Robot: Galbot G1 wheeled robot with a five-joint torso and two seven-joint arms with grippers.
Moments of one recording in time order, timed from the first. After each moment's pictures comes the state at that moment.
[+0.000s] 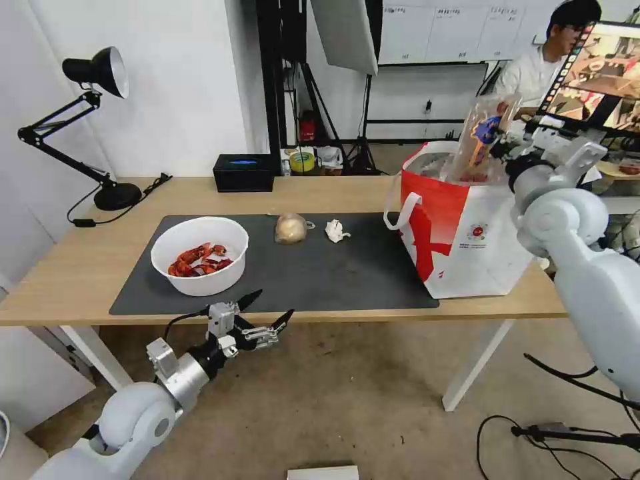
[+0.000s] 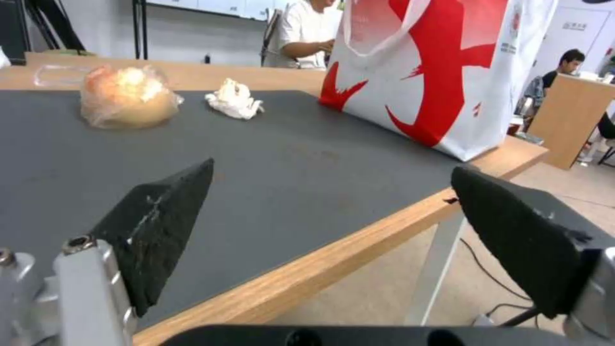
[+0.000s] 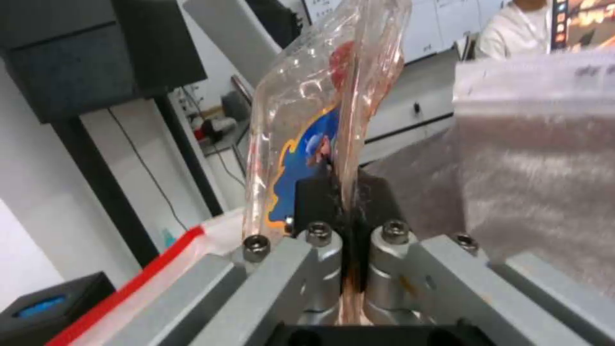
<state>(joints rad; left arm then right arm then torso) 1.36 -0.86 -0.33 -1.99 -0.75 -0.01 0.31 -0.52 0.86 0.27 1.68 1.12 -0.28 0.42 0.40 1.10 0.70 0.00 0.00</state>
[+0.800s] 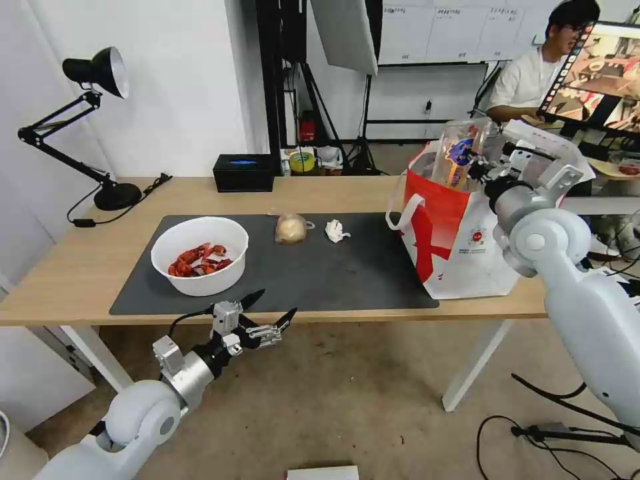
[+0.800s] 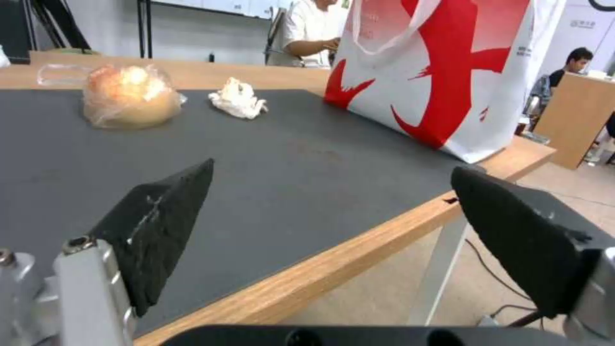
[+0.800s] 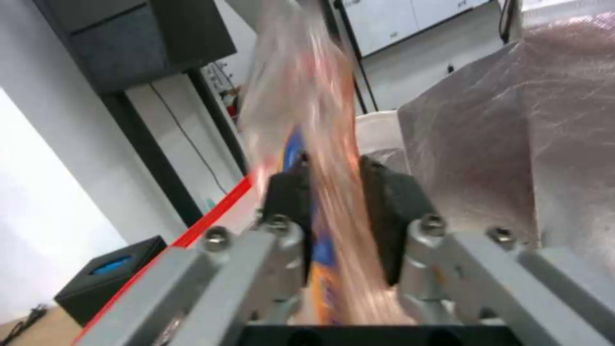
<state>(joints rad) 1.34 -0.86 -0.31 -1.99 -0.75 0.00 0.28 -0.59 0.88 0.29 1.78 1.21 -0.32 0.45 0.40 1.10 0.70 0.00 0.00</state>
